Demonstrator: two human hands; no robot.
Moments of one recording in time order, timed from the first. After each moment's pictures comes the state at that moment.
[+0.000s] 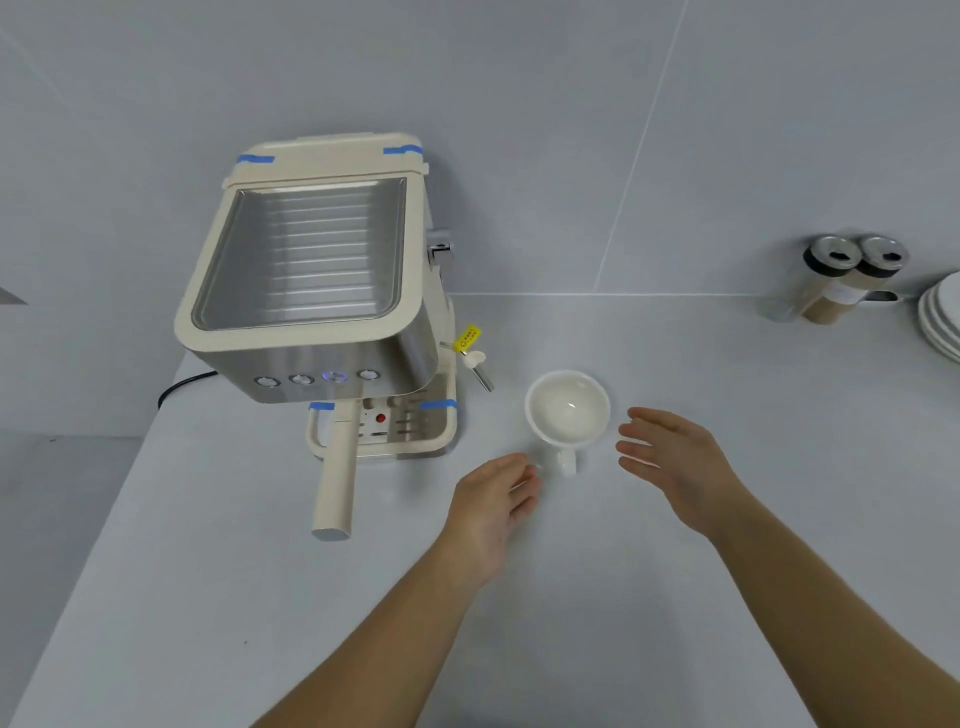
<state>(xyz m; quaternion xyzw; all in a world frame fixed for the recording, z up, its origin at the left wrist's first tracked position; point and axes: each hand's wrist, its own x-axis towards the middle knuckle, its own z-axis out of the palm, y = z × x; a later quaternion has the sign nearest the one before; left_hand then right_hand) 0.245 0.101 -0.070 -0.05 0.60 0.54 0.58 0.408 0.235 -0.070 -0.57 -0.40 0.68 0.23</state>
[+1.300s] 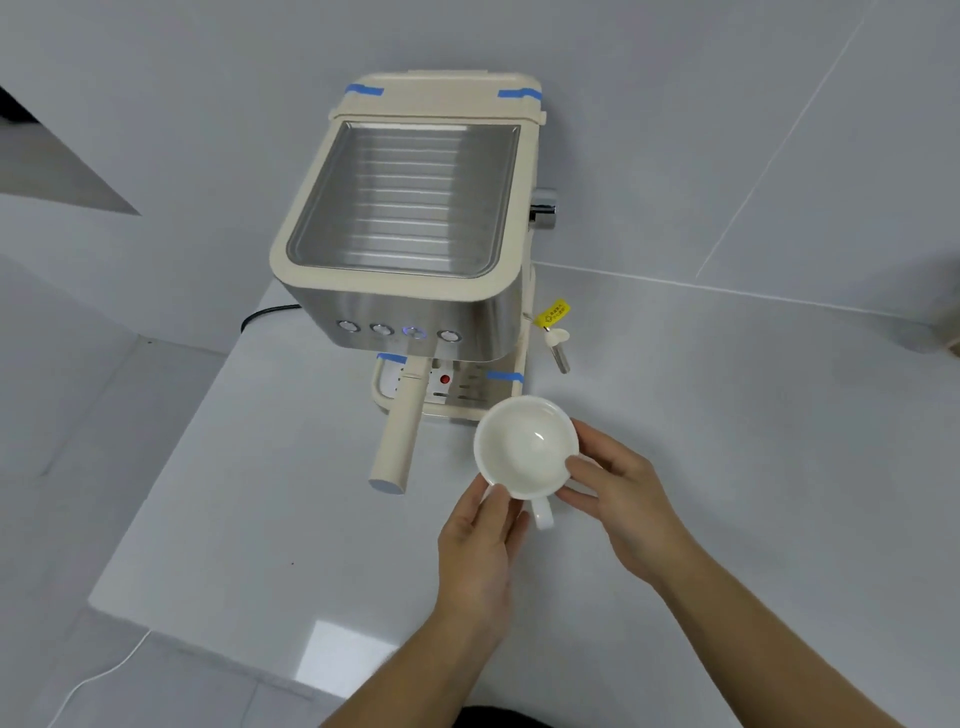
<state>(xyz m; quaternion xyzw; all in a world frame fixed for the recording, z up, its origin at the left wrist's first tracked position) 0.257 0.036 -0.080 -0.10 0.57 0.70 0.41 0.332 0.162 -0.077 -0.42 -0.49 0.76 0.13</state>
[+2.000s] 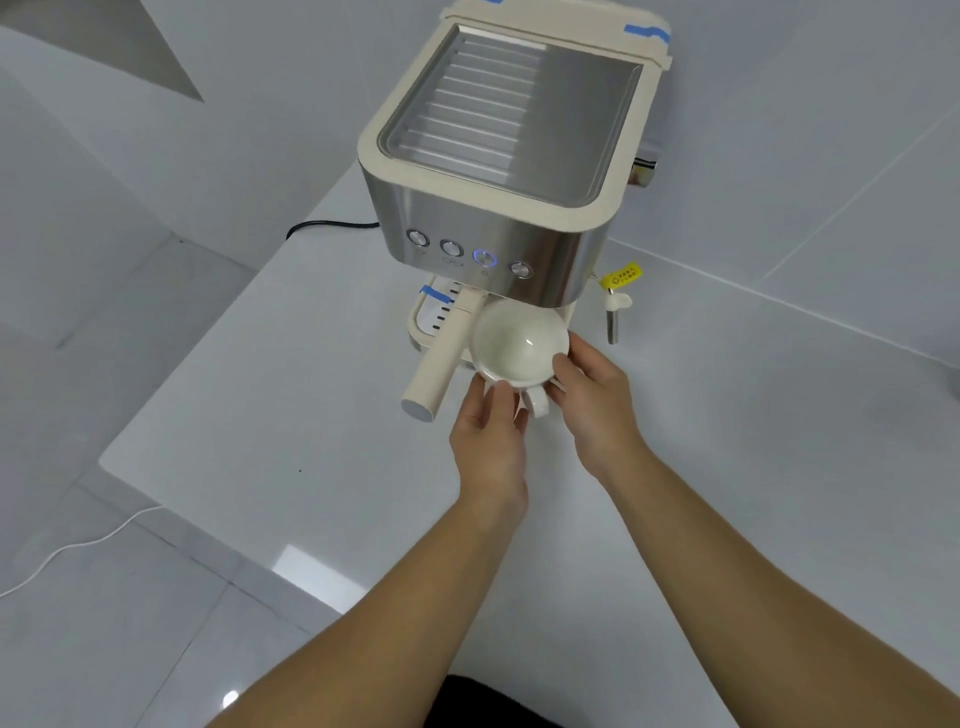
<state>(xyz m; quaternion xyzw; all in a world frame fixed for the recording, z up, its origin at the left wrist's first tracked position) 0.229 0.068 -0.089 -0.14 0.55 0.77 0.29 0.252 0.166 -0.087 -0.40 -0.55 0.71 0.17</state>
